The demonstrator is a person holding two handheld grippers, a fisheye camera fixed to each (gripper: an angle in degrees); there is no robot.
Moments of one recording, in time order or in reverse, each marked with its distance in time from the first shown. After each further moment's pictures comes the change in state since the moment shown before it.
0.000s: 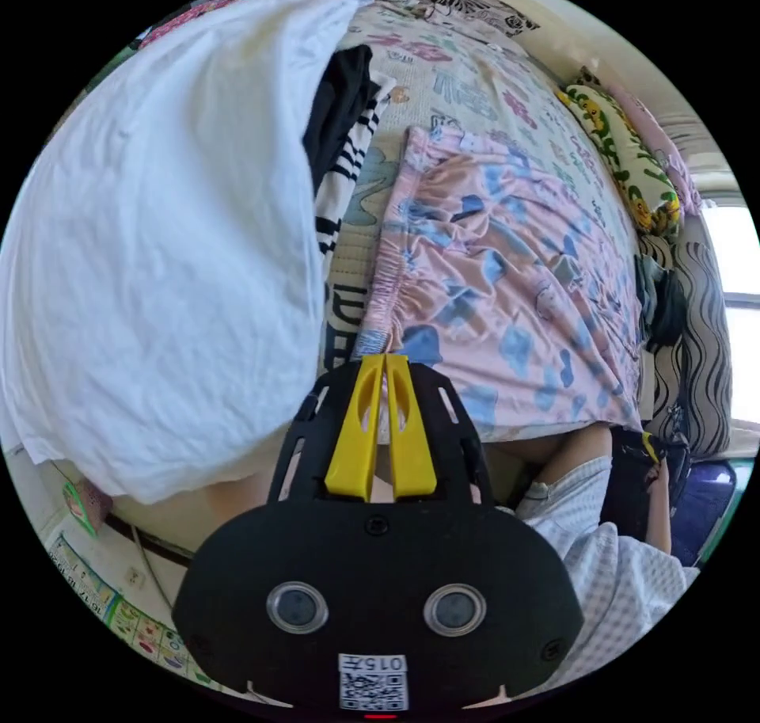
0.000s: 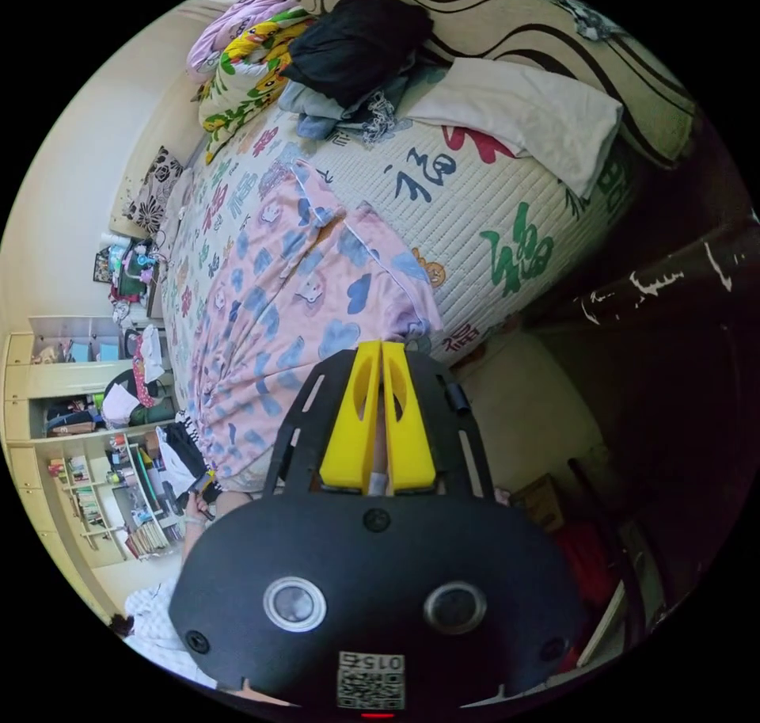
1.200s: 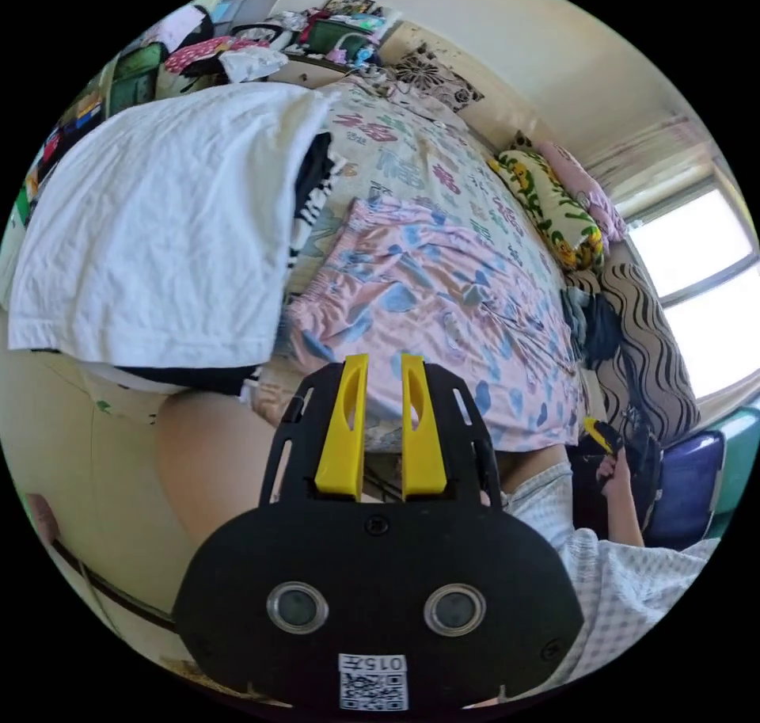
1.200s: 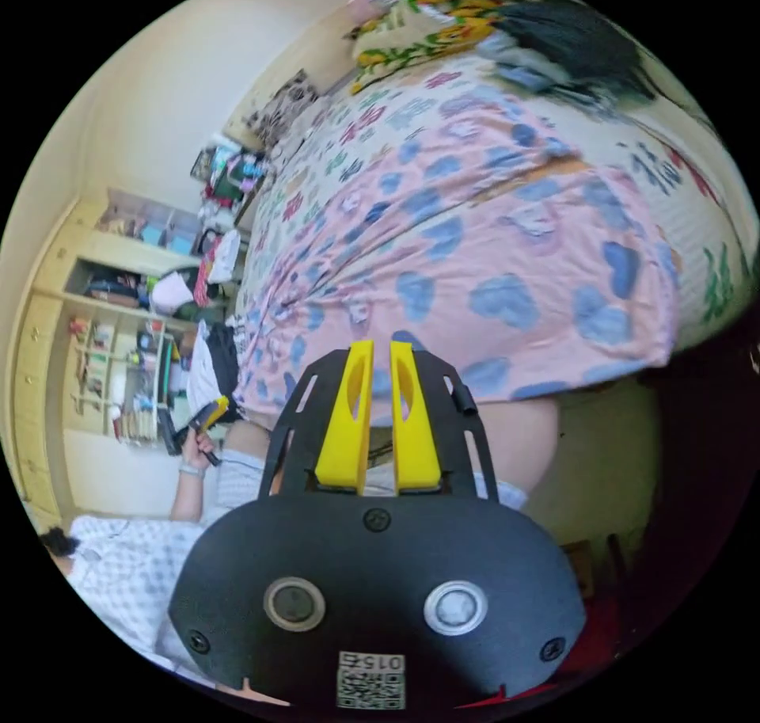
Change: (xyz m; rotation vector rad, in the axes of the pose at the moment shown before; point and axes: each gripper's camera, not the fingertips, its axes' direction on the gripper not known) left arm -0.003 0.108 -0.023 0.266 0.177 0.062; right arm -0.097 0.165 0.169 -0.086 -0.179 -0.452
